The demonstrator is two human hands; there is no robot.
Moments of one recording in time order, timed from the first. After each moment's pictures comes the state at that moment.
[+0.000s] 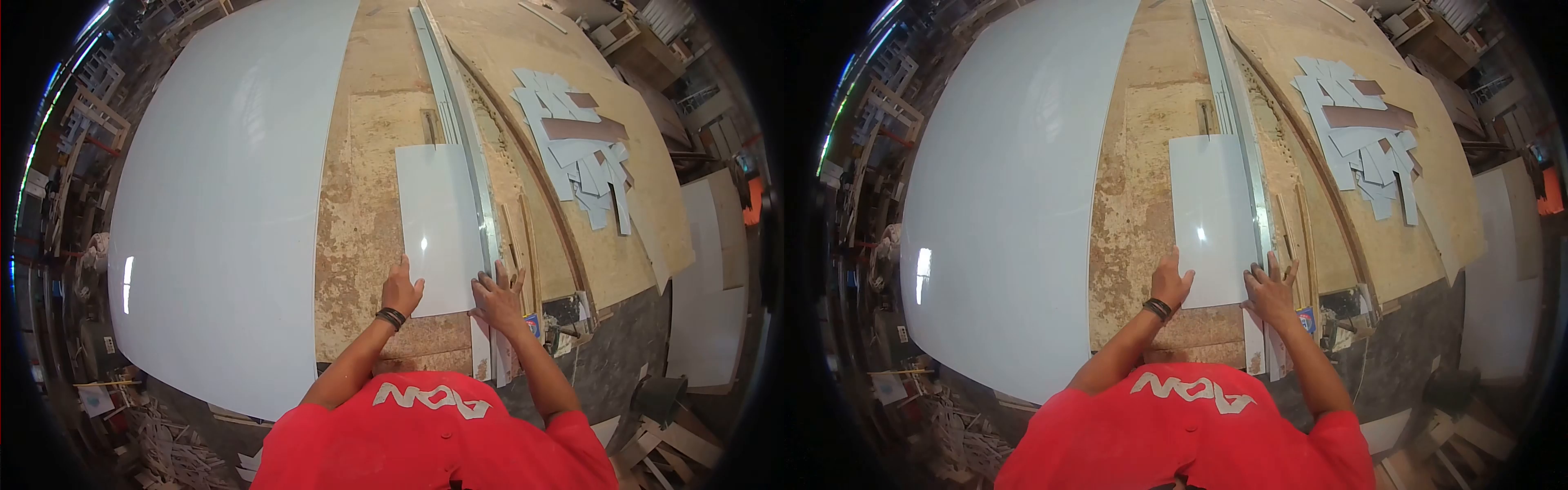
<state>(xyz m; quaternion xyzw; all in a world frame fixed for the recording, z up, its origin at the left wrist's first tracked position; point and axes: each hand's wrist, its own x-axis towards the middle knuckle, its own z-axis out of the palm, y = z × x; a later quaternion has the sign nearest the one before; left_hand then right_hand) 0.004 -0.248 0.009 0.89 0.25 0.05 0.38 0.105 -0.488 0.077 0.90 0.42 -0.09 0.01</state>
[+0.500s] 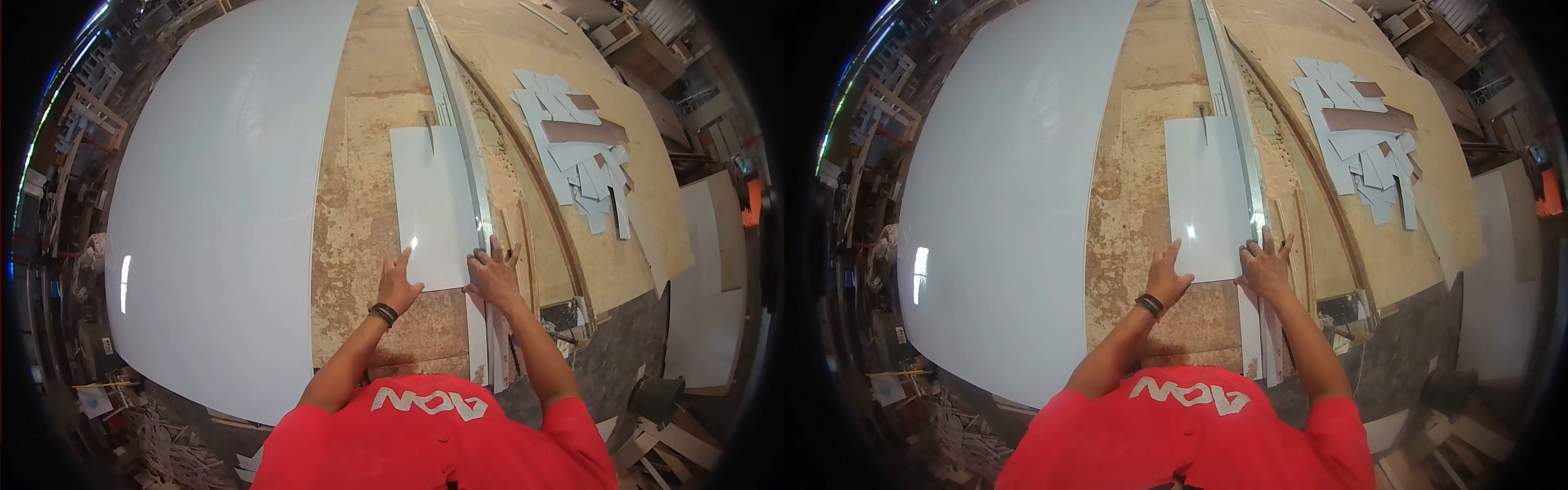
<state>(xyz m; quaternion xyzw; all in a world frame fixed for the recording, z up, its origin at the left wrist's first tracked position) 0.022 -0.231 0.030 0.86 0.24 0.04 0.44 0.162 -0.440 0.086 0.91 0.41 -0.09 0.02</state>
